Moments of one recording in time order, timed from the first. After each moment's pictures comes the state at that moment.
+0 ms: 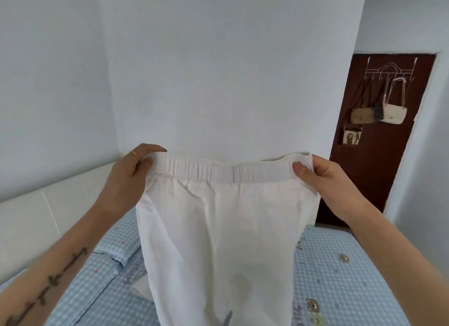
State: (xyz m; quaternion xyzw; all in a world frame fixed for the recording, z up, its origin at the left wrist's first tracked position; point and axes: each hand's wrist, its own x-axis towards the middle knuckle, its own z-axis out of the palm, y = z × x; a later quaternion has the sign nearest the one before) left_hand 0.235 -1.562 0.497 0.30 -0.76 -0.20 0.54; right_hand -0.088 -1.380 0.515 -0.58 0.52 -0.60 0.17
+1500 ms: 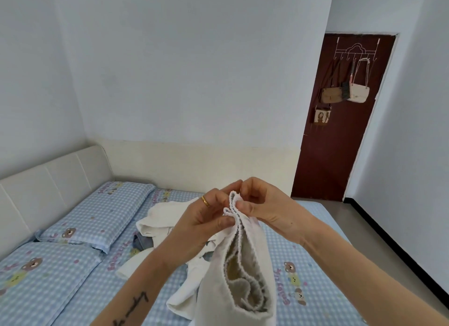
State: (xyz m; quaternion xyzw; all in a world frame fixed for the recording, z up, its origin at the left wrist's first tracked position) left_hand 0.163 -1.456 0.418 -0.03 -0.68 -0.65 0.33; right_hand -0.002 -1.369 0.449 -0.56 0.50 -0.54 0.37
